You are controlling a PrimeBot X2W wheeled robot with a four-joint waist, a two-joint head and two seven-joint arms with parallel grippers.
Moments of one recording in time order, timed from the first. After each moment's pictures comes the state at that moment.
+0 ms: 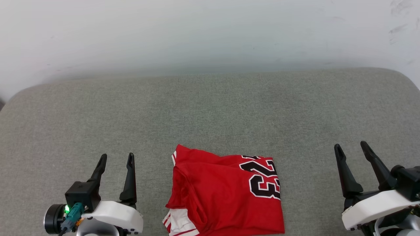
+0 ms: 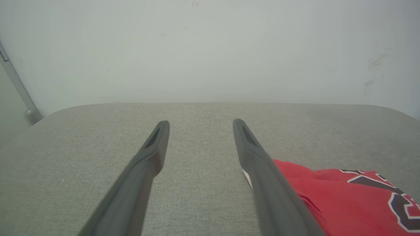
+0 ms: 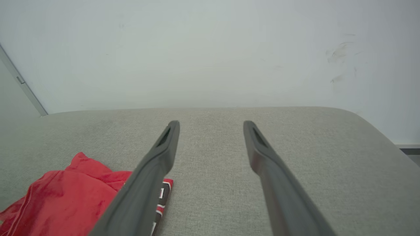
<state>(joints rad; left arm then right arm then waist) -0.08 0.46 -0.45 0.03 -0.59 0.34 -0.26 0.02 -0.14 -0.02 -0.08 0.24 0.13 0.01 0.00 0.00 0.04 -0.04</state>
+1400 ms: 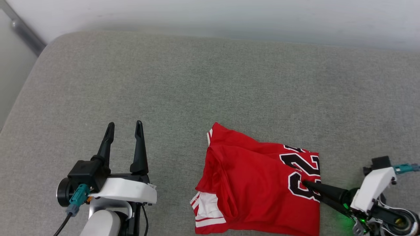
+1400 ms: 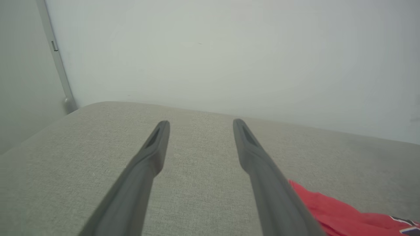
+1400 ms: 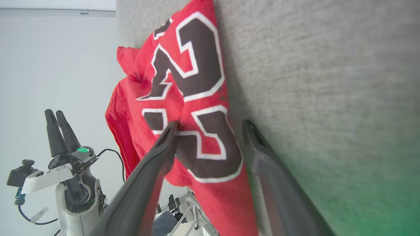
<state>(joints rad) -0.16 0.23 -0.25 0.04 -0.41 0.17 -0.26 -0.21 -0.06 -0.27 0.37 0.99 0.13 1.01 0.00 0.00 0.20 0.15</state>
